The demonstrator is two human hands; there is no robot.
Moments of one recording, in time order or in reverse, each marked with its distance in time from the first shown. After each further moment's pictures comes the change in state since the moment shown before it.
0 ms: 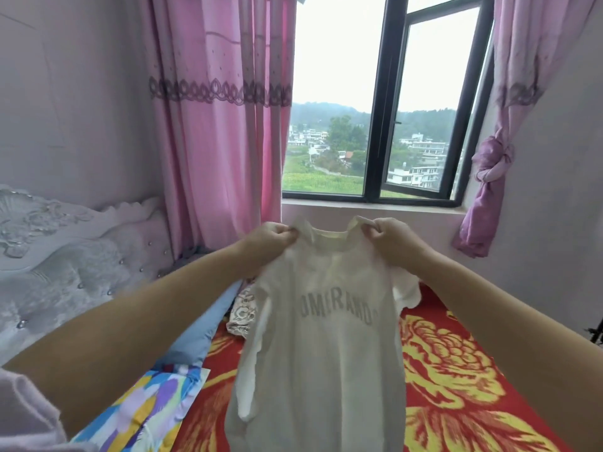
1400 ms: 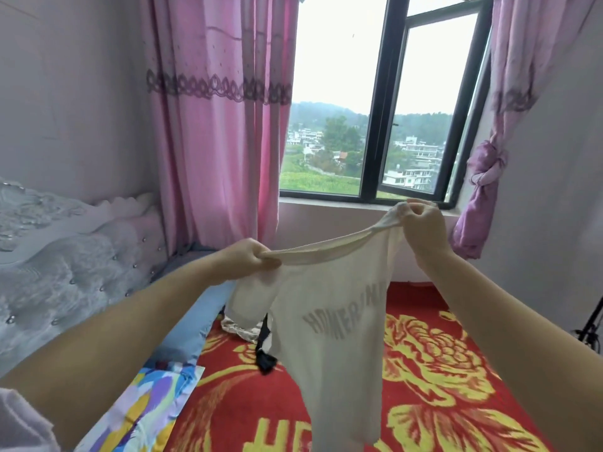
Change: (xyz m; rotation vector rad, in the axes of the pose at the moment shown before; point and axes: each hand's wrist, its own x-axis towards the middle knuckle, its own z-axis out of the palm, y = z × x) left_hand 0.000 -0.053 -0.041 0.337 -0.149 0.052; right_hand 0.003 0.011 -0.013 0.466 0.452 0.114
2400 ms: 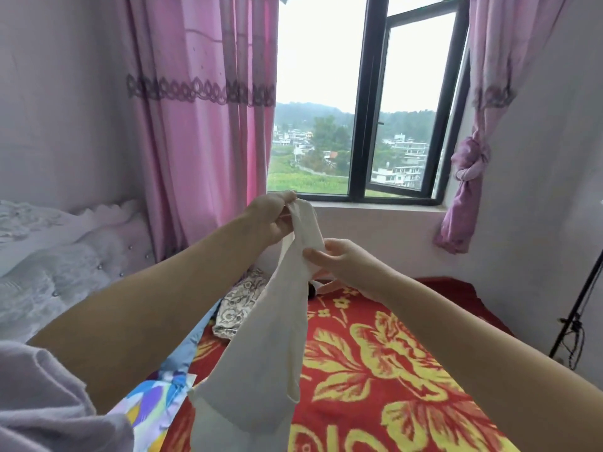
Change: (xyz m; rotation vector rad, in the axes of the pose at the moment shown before) left_hand 0.048 0.117 0.017 -1.171 0.306 -0.193; right_hand -0.072 -0.027 0.027 0.049 -0.810 0.141
